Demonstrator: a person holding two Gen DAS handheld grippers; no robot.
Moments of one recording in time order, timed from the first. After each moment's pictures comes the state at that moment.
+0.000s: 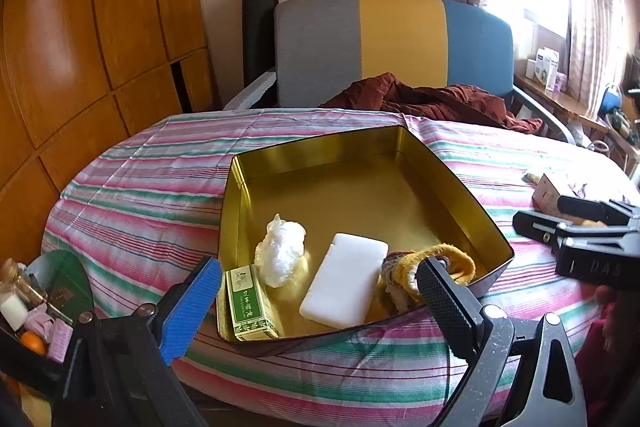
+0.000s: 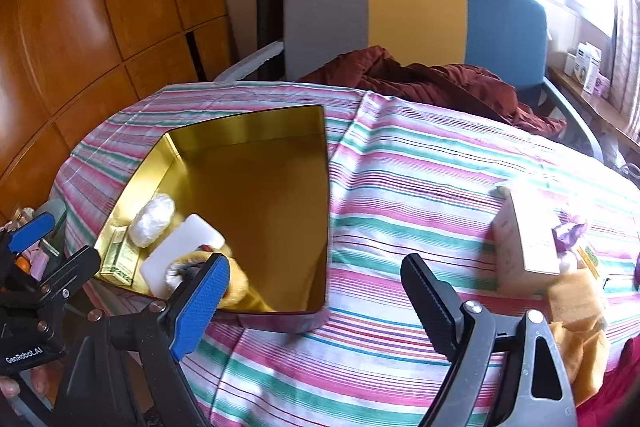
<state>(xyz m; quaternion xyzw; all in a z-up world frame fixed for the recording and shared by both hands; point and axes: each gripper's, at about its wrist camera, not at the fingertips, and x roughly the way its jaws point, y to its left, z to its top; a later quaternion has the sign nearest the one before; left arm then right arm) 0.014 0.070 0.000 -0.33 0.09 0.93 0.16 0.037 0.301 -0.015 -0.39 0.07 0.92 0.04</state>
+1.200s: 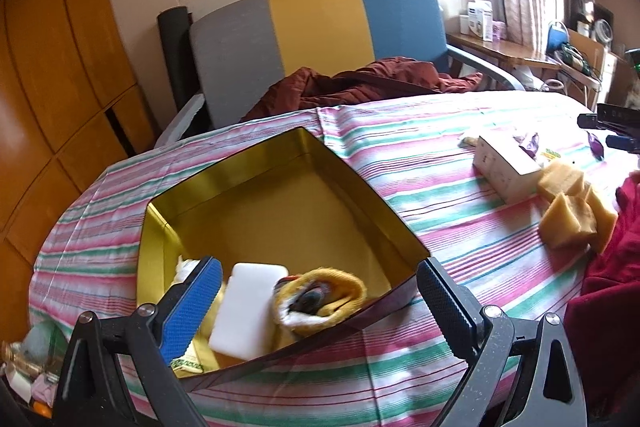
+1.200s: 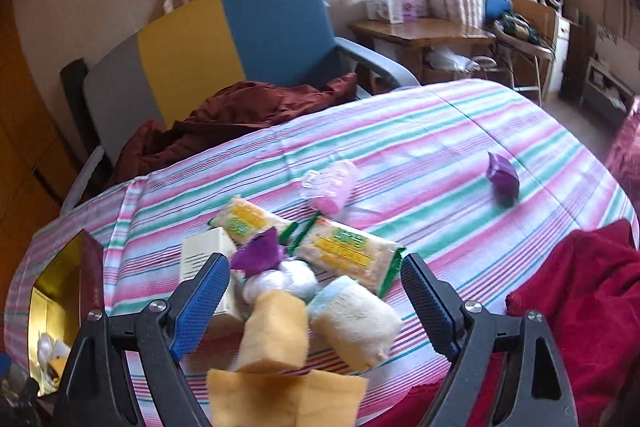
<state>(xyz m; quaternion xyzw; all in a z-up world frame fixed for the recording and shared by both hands) 0.032 0.166 0.000 -0.32 0.19 0.89 0.26 0.145 0.560 -0.010 -0.33 0.25 0.86 0.31</state>
